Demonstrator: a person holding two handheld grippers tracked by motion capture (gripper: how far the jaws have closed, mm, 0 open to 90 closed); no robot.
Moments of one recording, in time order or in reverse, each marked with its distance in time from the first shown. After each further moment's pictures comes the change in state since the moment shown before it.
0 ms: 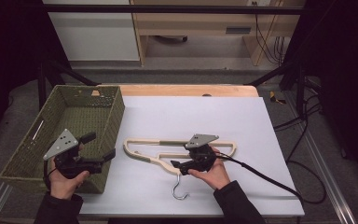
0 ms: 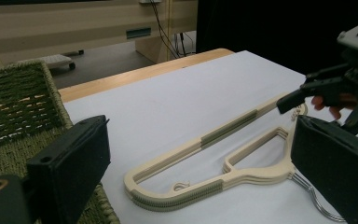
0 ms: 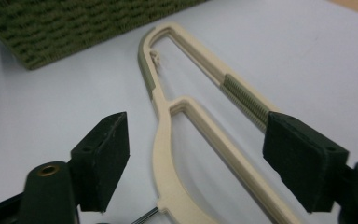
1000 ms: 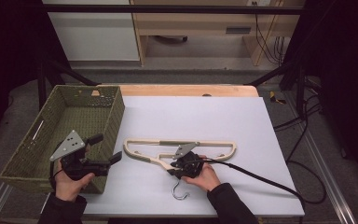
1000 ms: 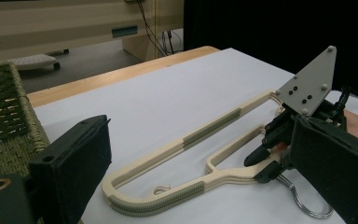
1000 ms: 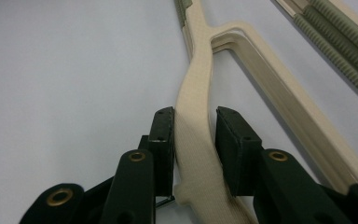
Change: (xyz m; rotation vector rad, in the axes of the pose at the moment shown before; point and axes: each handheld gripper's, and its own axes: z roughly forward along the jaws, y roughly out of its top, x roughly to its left) left arm -0.015 0.001 0.008 0.019 -0.045 0.019; right arm 0.005 -0.028 0.055 0.195 0.123 -0.094
